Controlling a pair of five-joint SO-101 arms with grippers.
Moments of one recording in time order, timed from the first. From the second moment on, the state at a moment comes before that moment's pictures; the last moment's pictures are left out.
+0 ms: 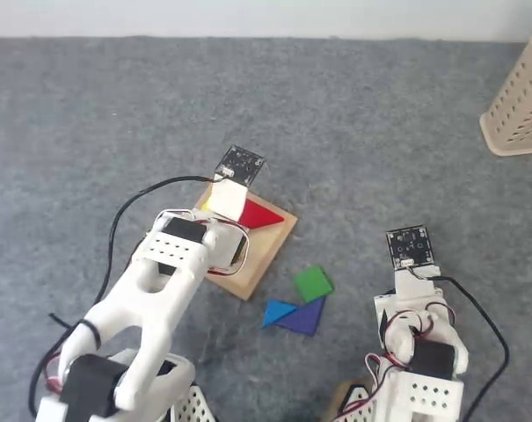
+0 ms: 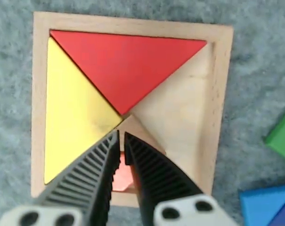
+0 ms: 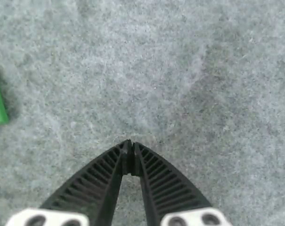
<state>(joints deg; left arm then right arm) 11.3 -19.0 55.6 47.2 -2.9 6.5 -103.1 96.1 74.2 19.2</state>
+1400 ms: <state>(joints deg) 13.8 -19.0 54.7 50.9 -8.0 6.5 -103.1 96.1 74.2 19.2</state>
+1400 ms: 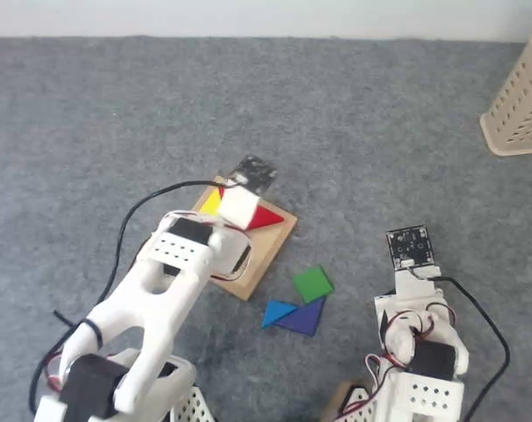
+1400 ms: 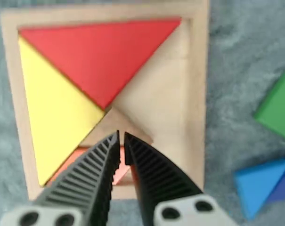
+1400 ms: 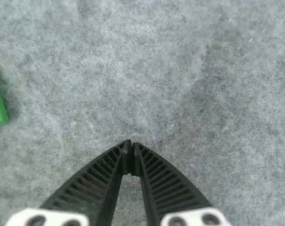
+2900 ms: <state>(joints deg) 37.0 -5.2 45.4 49.6 -9.6 6.5 -103.1 96.1 74.2 19.2</state>
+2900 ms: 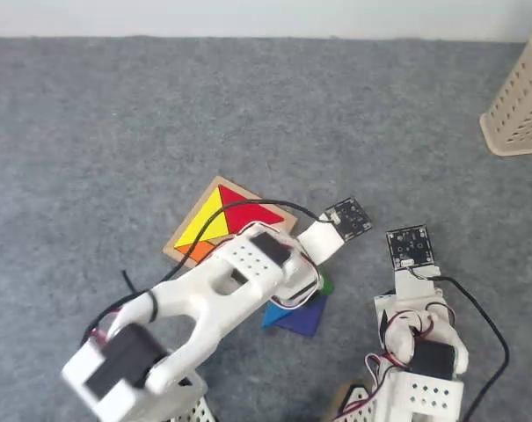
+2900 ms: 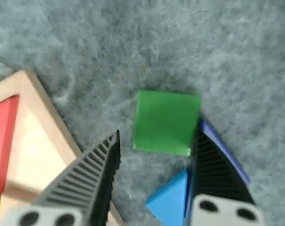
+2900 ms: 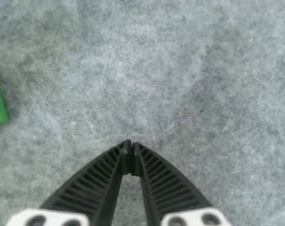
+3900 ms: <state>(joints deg) 37.2 2.6 38.2 50.8 -9.7 6.5 -103.1 96.1 74.2 19.2</state>
